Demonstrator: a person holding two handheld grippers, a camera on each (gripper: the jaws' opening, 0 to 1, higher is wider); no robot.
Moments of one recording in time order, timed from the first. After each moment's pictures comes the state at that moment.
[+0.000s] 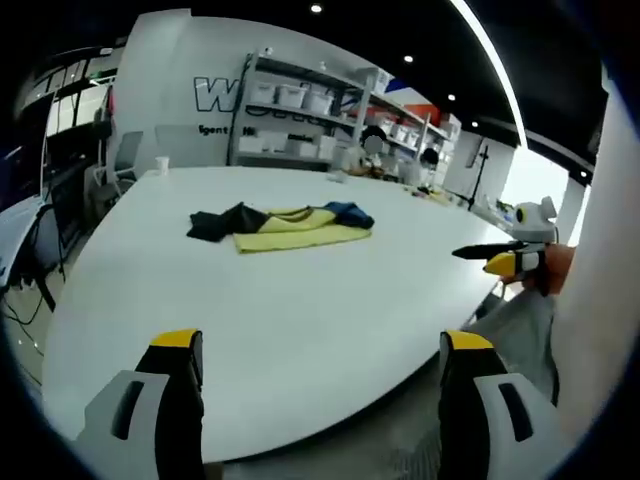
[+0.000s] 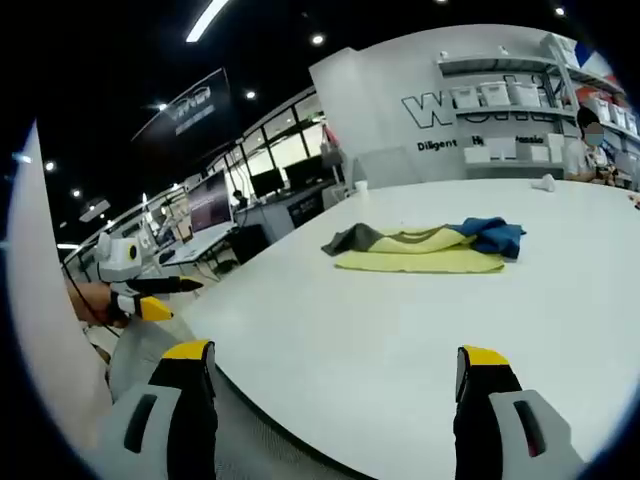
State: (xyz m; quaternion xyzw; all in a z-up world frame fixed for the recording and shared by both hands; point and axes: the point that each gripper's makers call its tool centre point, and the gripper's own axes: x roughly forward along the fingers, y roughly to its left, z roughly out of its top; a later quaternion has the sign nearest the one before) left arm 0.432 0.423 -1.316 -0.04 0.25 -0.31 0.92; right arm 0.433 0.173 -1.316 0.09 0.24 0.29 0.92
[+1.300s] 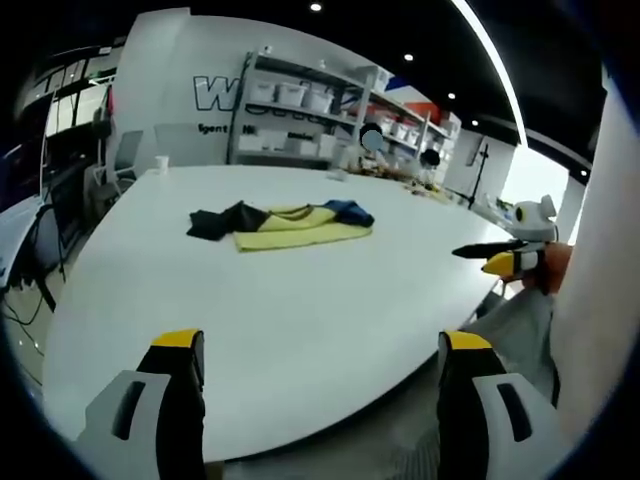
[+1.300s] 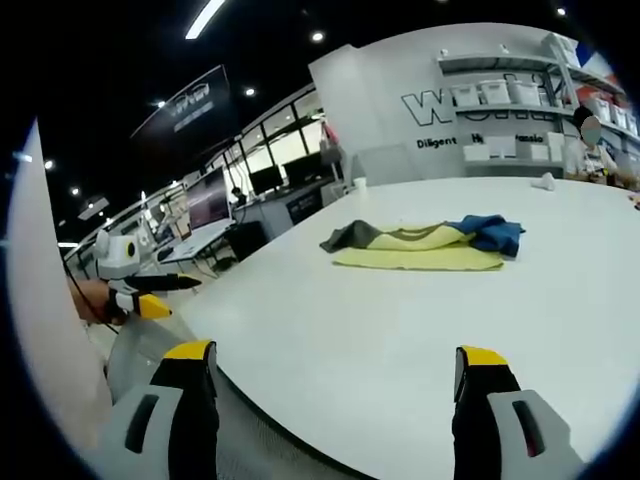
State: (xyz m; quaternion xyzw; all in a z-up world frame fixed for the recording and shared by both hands) left arm 0.432 0.425 -1.318 -0.03 0.26 -0.31 0.92; right arm 0.434 0.171 -1.319 0.08 0.24 0.28 0.92
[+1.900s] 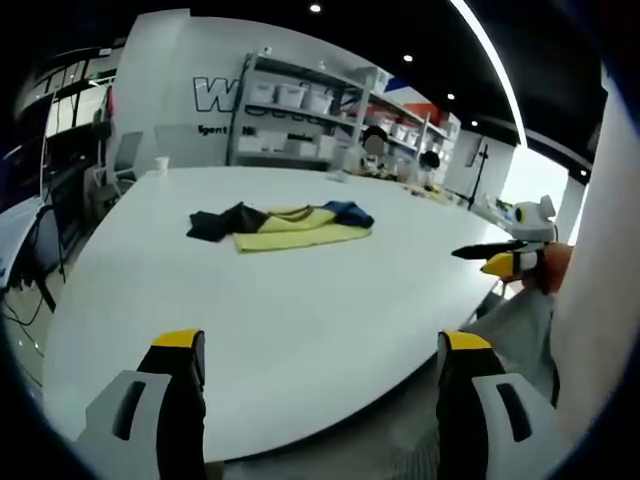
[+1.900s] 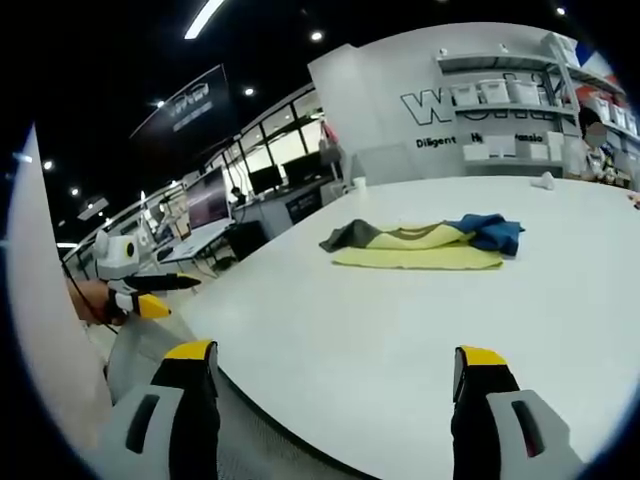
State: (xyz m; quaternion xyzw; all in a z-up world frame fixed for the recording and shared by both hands) left arm 0.431 0.424 -1.317 -0.03 0.25 -0.31 0.92; right arm 0.434 0.171 -1.319 0.08 0.24 0.28 0.92
